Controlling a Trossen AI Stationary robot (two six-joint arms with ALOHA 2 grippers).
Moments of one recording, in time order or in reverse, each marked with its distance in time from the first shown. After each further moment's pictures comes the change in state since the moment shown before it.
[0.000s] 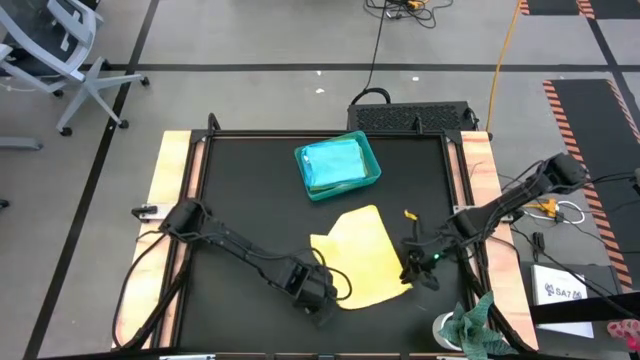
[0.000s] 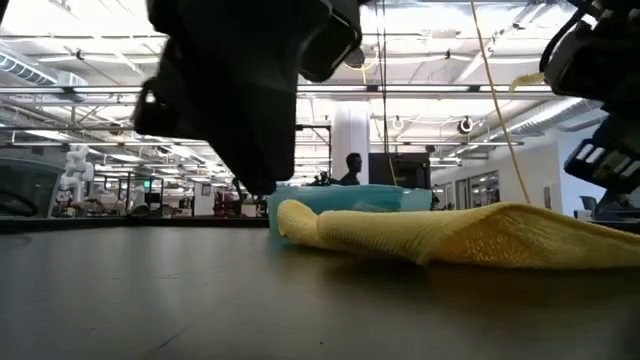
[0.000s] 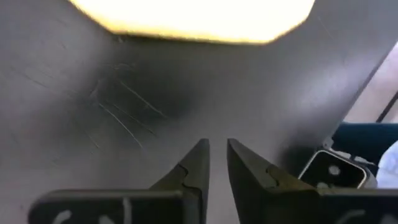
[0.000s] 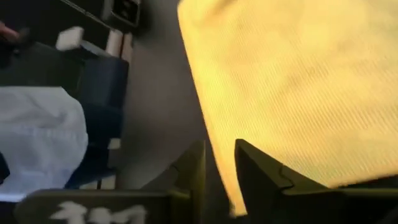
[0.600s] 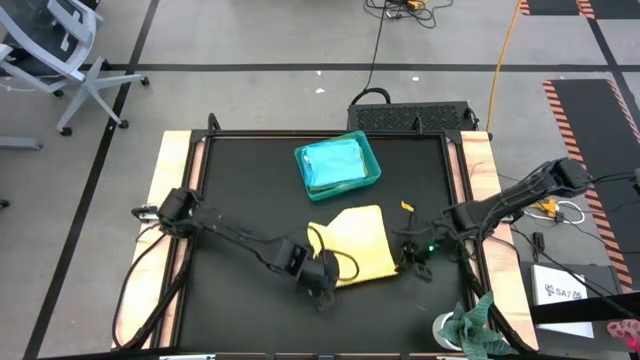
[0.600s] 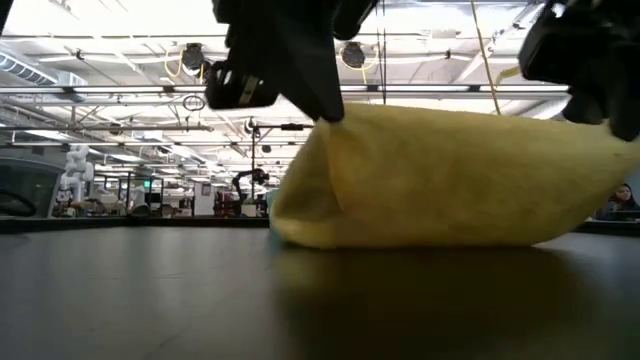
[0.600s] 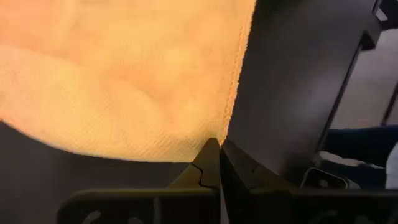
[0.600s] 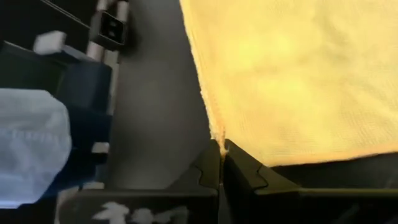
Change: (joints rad) left arm 0.066 -0.083 0.001 -0.027 -0.048 0.226; right arm -0.107 0.003 0.119 -0.200 -0.015 -0.115
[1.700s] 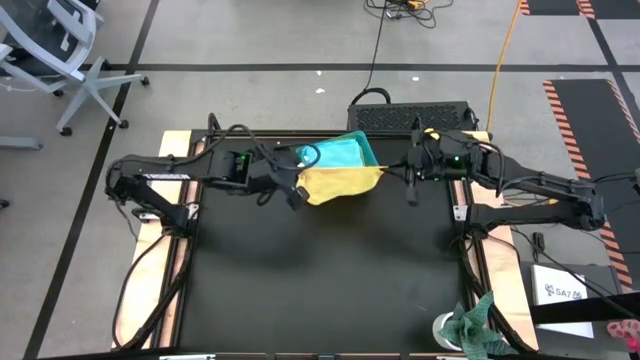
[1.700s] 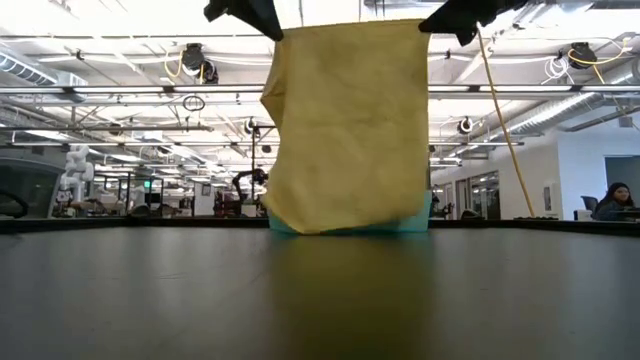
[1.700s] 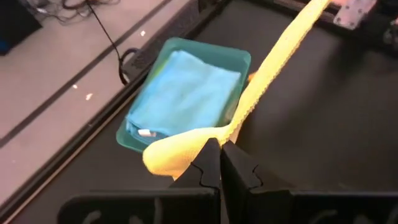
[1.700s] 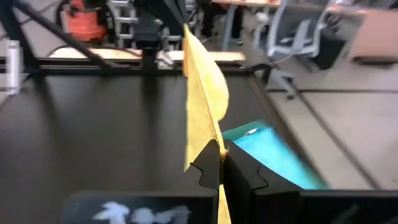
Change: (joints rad) left arm 0.372 -0.497 0.002 -0.313 -0.559 0.452; right arm -0.647 -0.144 0.487 -0.234 0.178 -0.784
